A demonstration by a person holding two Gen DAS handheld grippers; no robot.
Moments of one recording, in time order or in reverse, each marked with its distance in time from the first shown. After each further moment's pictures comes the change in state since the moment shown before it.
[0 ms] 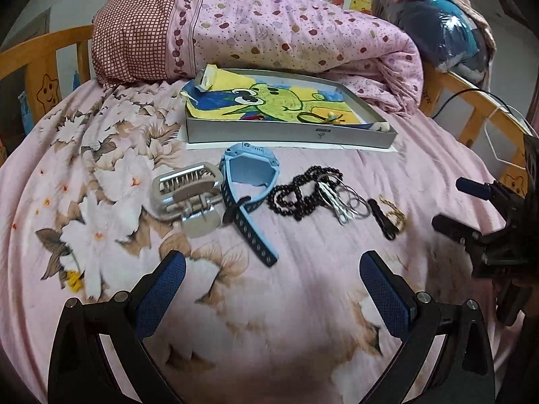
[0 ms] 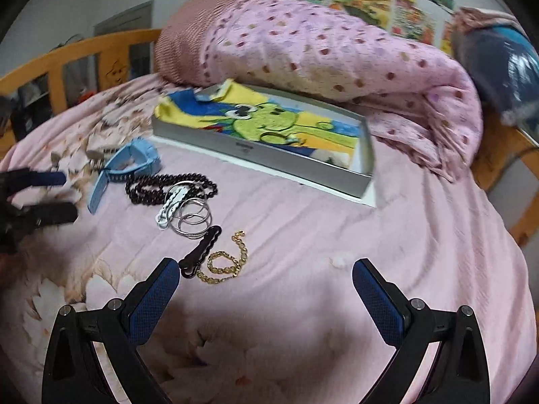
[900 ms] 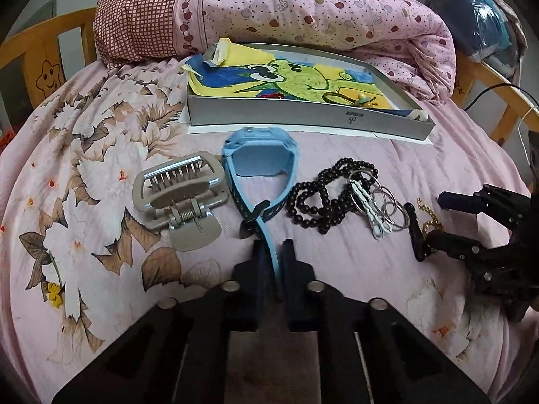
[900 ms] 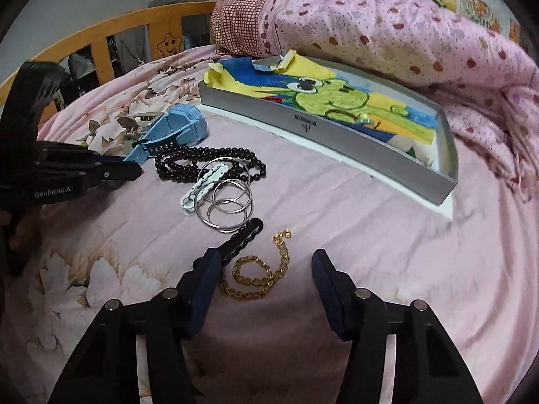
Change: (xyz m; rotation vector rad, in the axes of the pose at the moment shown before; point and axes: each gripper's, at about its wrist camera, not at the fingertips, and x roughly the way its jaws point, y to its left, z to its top) left arm 0.039 0.001 0.009 -0.027 0.089 0.093; right arm 0.048 -0.001 0.005 -0.097 0.094 0.282
